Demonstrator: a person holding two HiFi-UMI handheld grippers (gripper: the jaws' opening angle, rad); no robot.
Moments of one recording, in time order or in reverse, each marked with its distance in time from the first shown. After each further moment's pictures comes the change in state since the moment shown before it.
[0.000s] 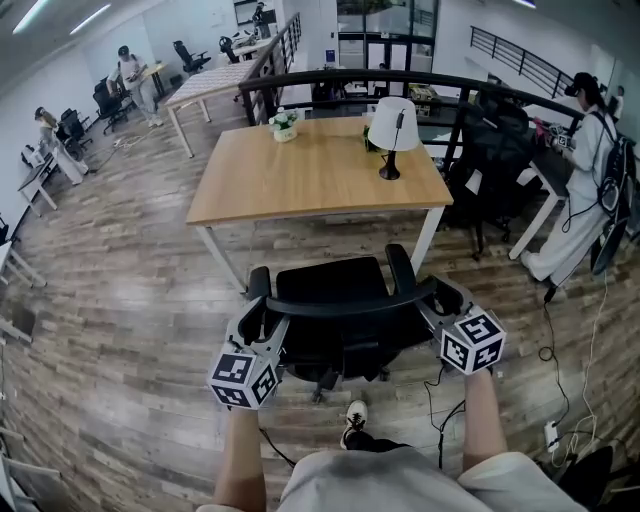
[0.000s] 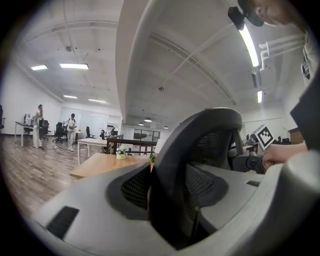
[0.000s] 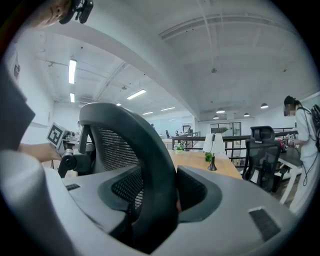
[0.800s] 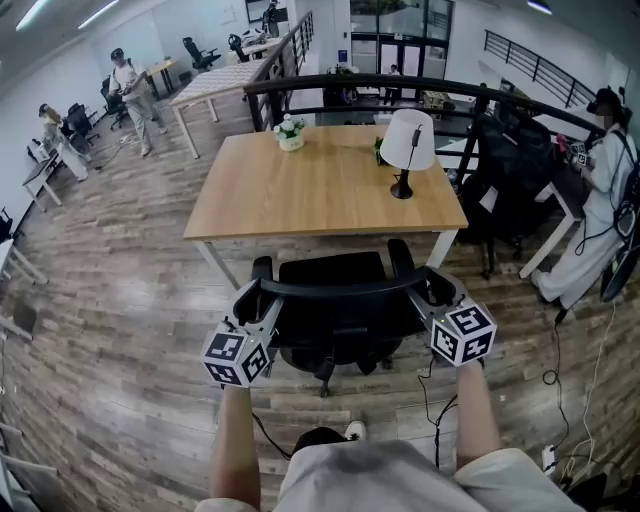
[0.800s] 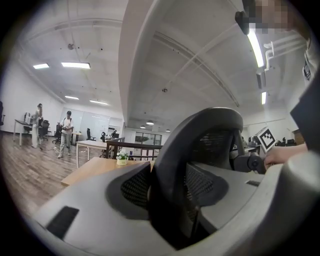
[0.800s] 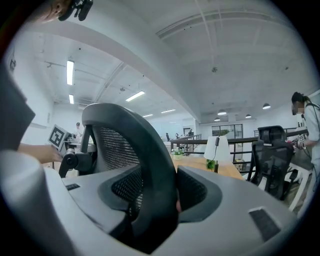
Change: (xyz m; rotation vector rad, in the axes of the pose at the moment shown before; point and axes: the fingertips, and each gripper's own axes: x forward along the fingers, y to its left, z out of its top) left arm 0.123 0.081 0.019 -0.009 -0.042 0.018; right arm 0.125 -0.071 0.033 -0.004 -0.040 0.013
